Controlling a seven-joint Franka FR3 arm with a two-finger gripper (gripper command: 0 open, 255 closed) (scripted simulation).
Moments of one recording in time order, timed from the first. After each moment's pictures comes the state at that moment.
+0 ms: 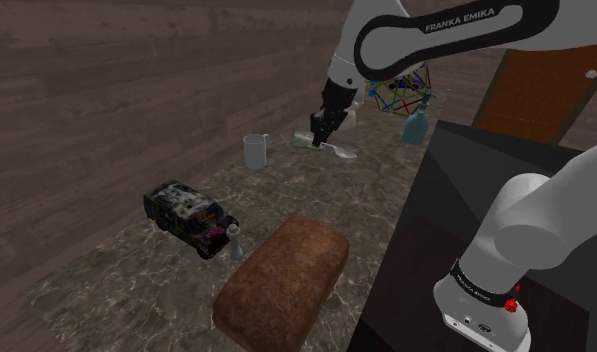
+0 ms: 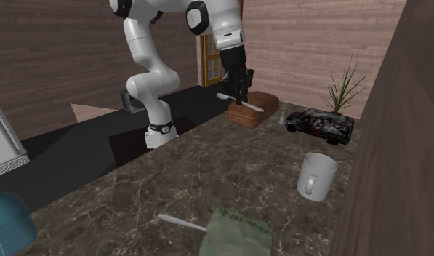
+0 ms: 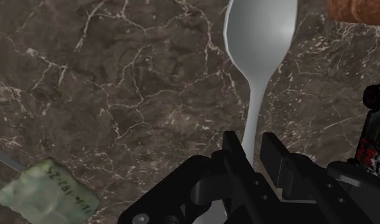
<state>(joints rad) 0.15 -0.44 0.10 -2.36 0.15 2.16 0.10</state>
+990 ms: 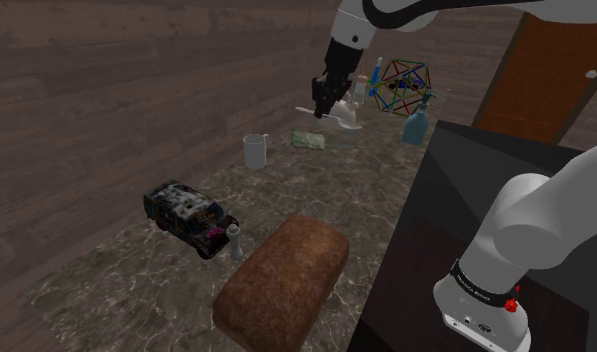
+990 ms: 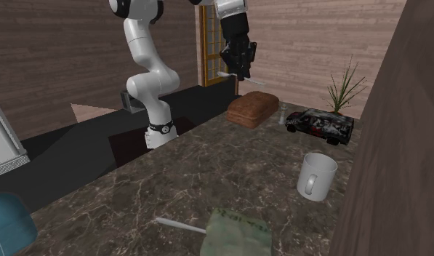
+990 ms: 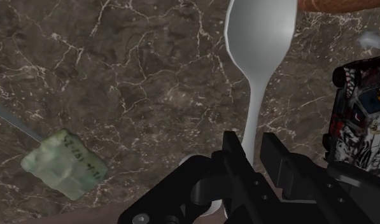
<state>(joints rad) 0.14 -0.44 0.09 -2.15 0.13 1.95 0.12</state>
